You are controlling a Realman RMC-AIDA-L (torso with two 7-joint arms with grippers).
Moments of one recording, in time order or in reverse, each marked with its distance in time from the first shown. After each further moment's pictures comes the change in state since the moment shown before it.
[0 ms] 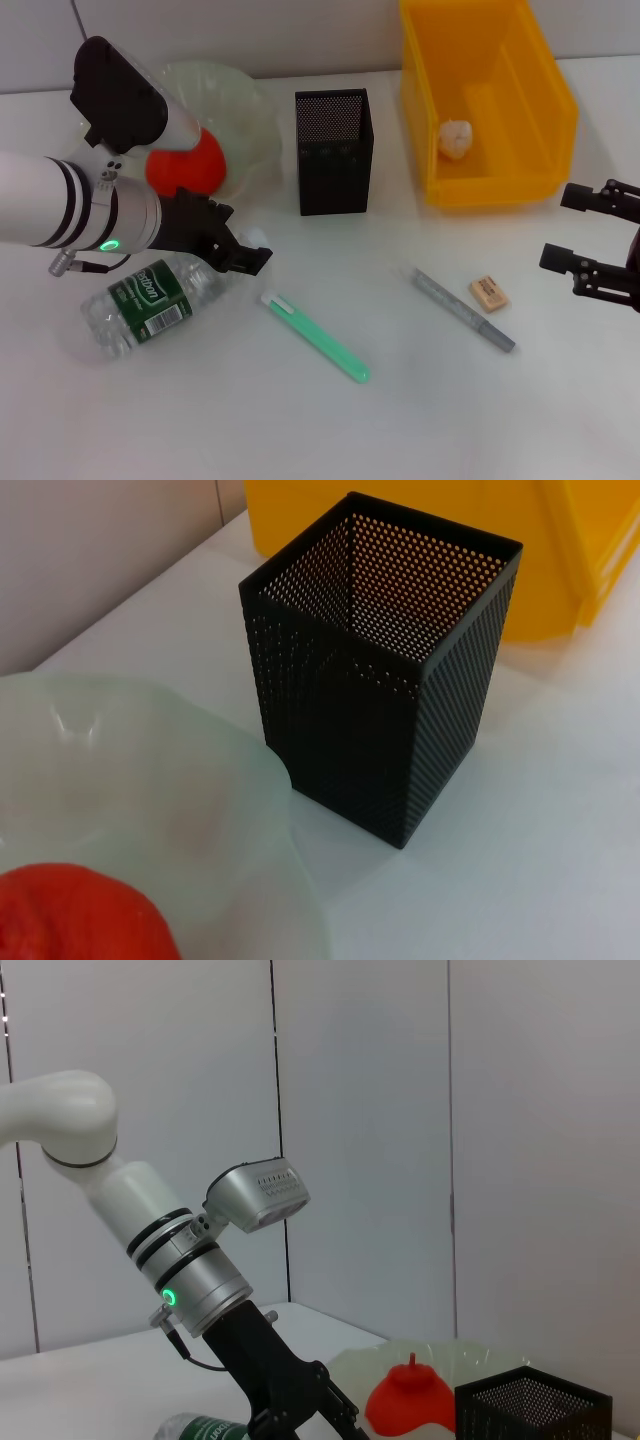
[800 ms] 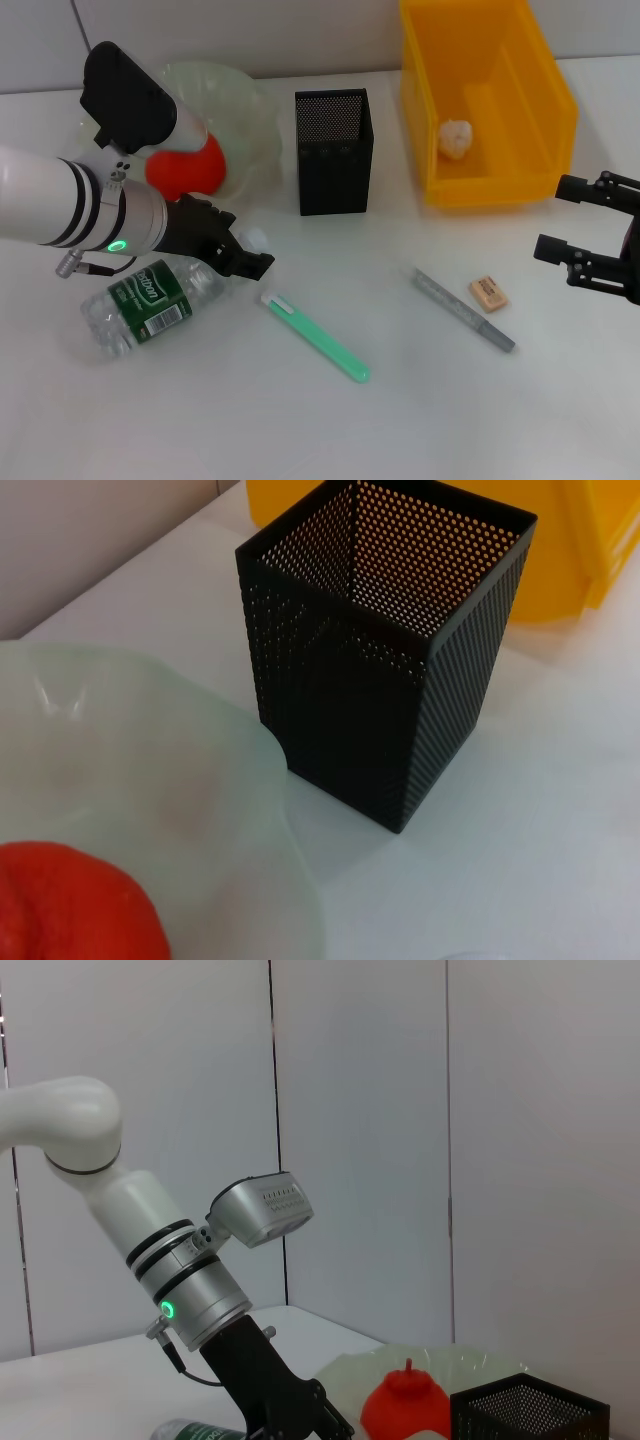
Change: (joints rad) left arm -0.043 0.000 -0.003 -0.069 0.000 -0.004 -0.016; right arm 0.018 0.000 0.000 0.006 -0.001 0.014 0.004
